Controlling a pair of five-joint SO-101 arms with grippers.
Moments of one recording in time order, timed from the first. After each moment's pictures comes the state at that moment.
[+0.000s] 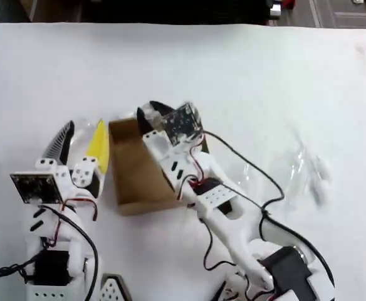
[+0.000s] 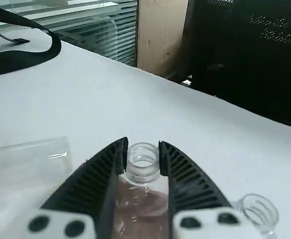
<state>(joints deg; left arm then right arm) -5.1 -104.4 83.0 33.5 5.3 -34.6 -13.5 59.3 -29.6 6.6</state>
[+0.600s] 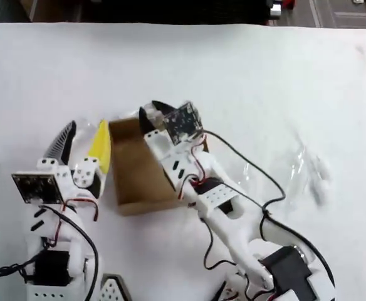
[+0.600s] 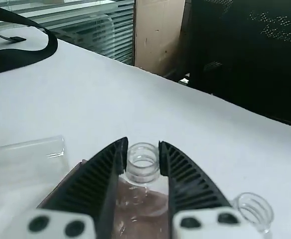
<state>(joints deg) -4.4 -104.4 83.0 33.5 5.3 -34.1 -13.4 59.3 -29.6 6.6</state>
